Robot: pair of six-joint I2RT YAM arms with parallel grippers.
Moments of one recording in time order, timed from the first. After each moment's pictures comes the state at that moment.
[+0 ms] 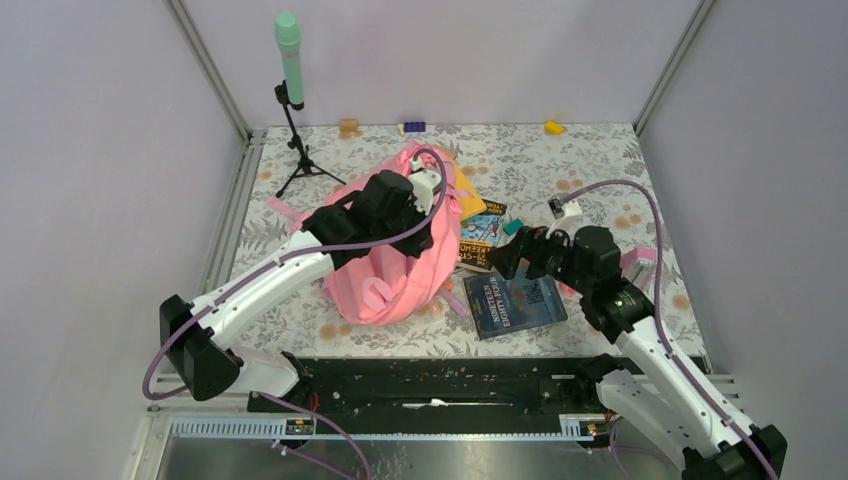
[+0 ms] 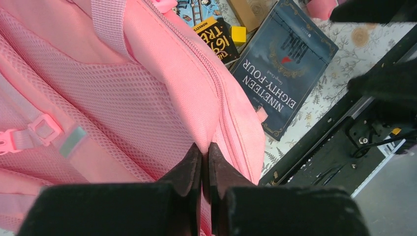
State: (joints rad) left arm -0.81 1.36 1.31 -0.66 0.07 -0.20; right arm 0.40 0.73 0.64 -0.23 -0.30 0.45
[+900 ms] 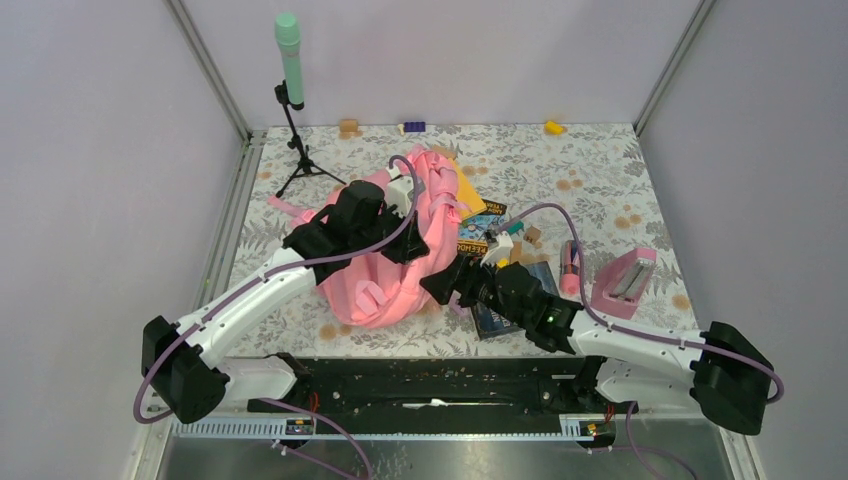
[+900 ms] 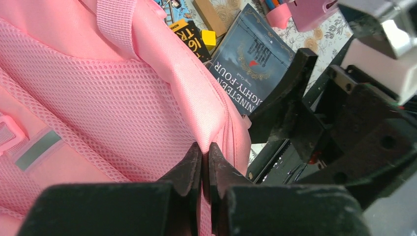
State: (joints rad) left arm -0.70 1.23 1.09 -0.44 0.30 -0.27; right arm 1.02 1.06 0.49 0.32 0.16 0.87
